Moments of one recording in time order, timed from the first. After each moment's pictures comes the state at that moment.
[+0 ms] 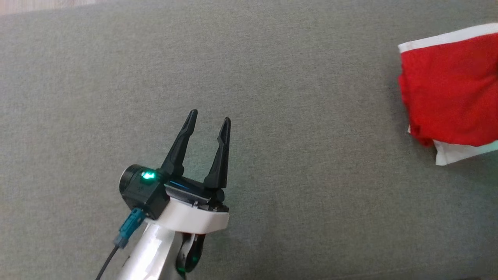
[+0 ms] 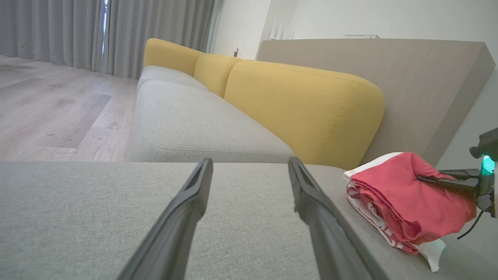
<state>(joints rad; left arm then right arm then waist) -0.24 0.05 -0.42 0.10 -0.32 -0.07 -0.26 -0.58 -0.84 0.52 0.52 0.14 0.12 -0.01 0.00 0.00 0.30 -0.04</state>
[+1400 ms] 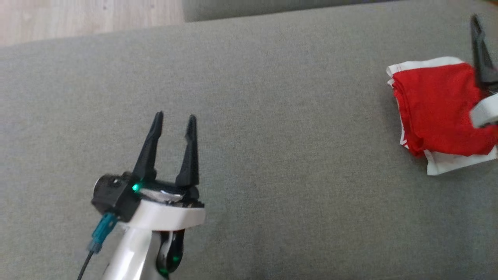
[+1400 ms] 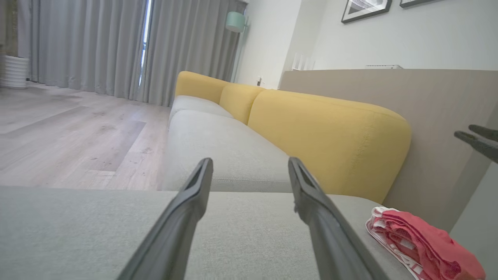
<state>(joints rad) -0.21 0.05 -0.31 0.09 -0.33 -0.07 -0.26 -0.48 -0.46 0.05 0.18 0.07 0.12 0.01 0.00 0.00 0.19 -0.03</state>
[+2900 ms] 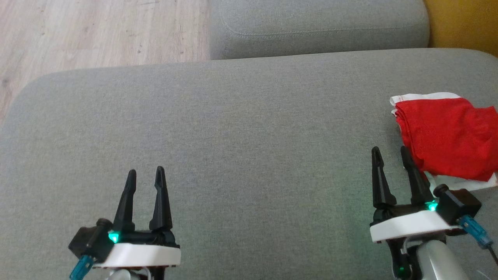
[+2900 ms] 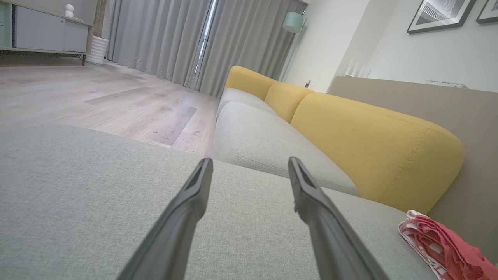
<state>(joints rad) 0.00 0.05 -0.18 0.15 -0.43 -0.11 -0.26 -0.05 -0.05 0.09 0.23 0.29 0.12 -0.25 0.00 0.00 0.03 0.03</state>
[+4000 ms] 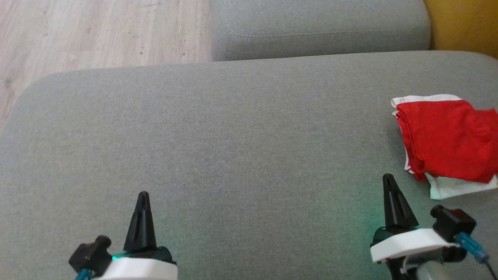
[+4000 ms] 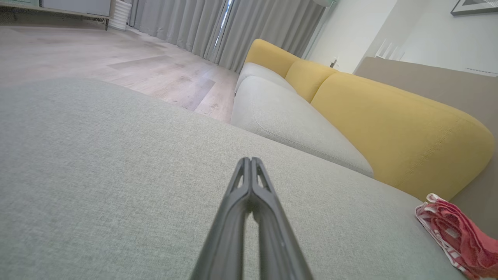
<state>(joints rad) 0.05 0.05 -0.17 0.21 -0.50 -0.09 -0.24 0.01 -0.04 0.09 0.31 0.36 0.12 -0.24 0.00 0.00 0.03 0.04</state>
